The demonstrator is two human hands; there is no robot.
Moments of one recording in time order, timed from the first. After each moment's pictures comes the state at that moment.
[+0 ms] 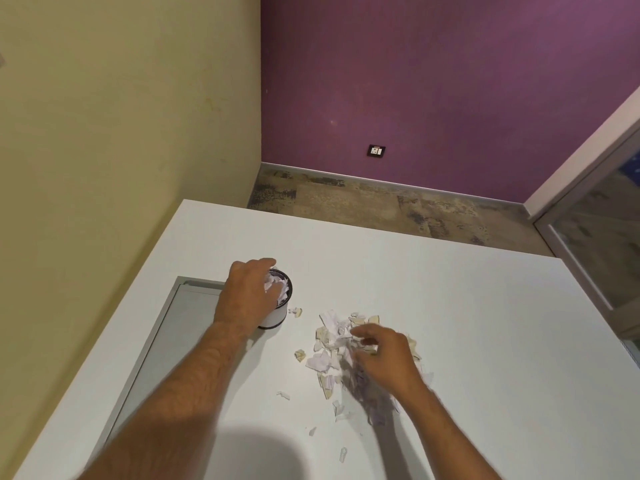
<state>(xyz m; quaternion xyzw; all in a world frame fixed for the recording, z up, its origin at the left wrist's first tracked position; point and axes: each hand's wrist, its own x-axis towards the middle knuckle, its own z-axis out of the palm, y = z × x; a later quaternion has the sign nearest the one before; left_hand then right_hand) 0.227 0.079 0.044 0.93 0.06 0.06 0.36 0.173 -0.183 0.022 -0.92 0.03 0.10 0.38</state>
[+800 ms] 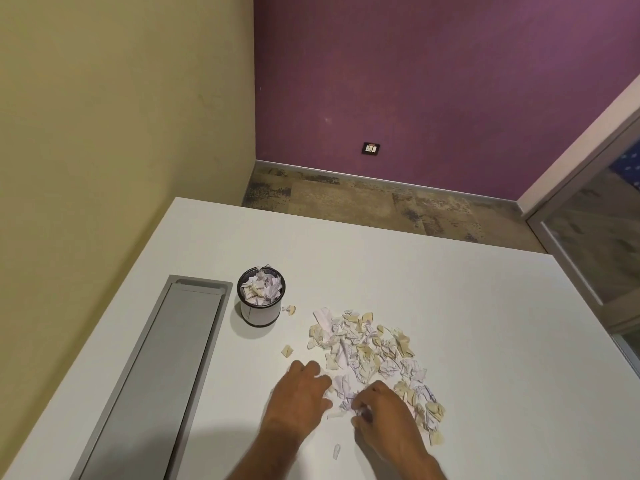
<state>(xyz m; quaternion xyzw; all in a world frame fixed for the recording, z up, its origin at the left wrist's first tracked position) 0.120 -0.020 -0.053 0.97 -0.13 -0.16 0.15 0.096 -0.205 -0.030 -0.97 -0.04 0.15 0.19</state>
